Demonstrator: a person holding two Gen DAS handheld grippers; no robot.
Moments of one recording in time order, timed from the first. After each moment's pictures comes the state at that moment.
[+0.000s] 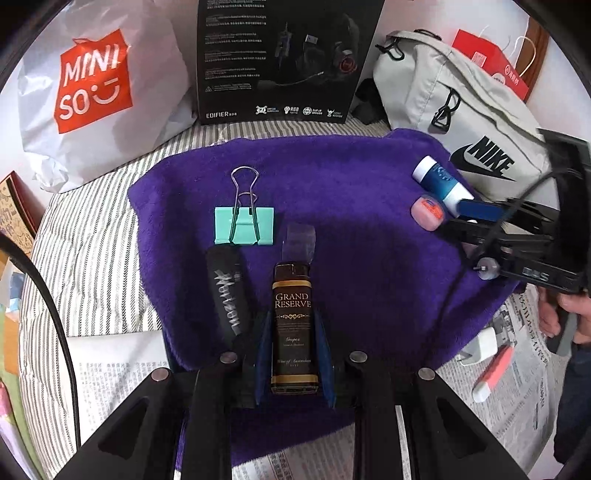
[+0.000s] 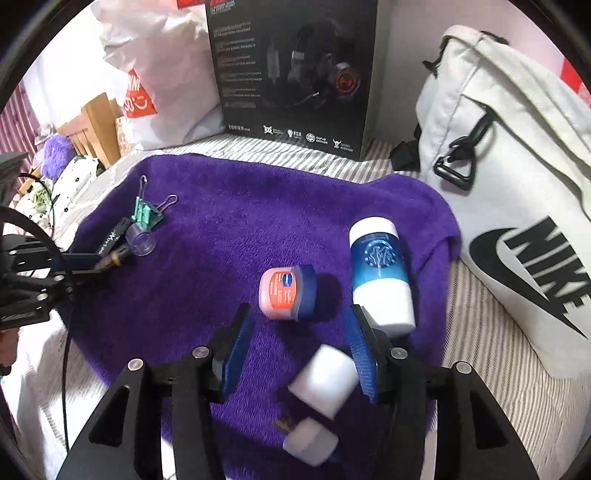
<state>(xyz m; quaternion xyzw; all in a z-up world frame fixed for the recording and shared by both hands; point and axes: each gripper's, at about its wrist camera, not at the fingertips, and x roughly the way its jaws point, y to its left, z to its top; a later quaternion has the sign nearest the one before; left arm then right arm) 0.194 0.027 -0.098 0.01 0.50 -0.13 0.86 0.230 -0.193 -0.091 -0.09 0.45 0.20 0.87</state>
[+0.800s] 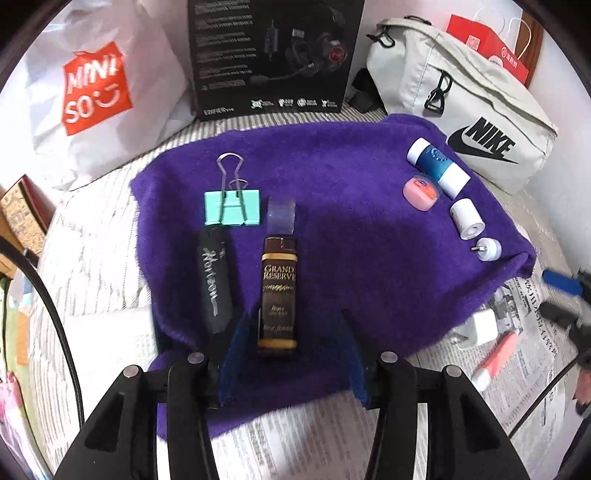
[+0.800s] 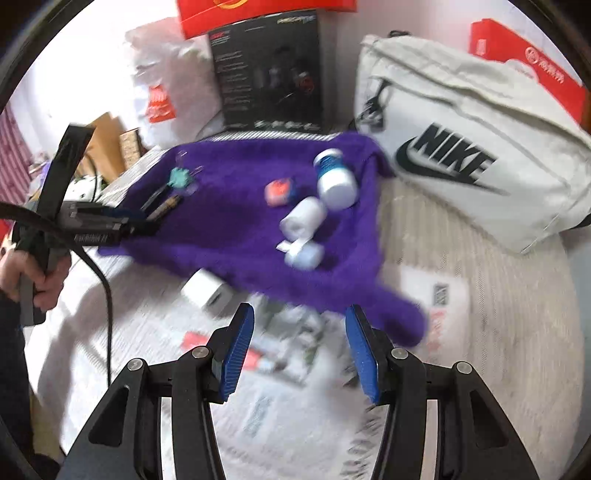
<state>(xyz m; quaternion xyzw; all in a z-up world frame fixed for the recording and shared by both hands) 0.170 0.014 -0.090 0.04 0.50 -0.11 0.86 0.101 -0.247 -0.078 -0.04 0.44 0.19 0.87</state>
